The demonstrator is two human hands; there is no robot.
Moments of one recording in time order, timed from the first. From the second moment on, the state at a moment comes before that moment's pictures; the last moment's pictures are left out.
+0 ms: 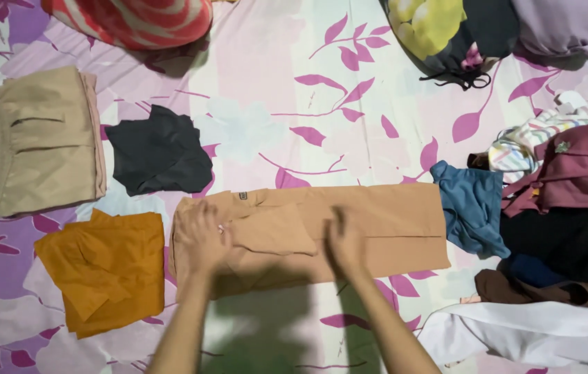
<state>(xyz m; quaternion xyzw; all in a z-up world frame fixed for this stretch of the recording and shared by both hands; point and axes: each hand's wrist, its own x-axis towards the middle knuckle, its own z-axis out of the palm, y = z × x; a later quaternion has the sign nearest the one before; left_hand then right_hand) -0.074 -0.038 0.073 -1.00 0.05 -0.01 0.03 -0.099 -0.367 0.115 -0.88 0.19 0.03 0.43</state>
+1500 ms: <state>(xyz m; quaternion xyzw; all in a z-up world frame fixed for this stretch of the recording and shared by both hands) -0.111 0.057 0.005 -0.73 -0.16 0.12 -0.65 -0.109 -0.330 0.025 -0.91 0.20 0.04 0.37</state>
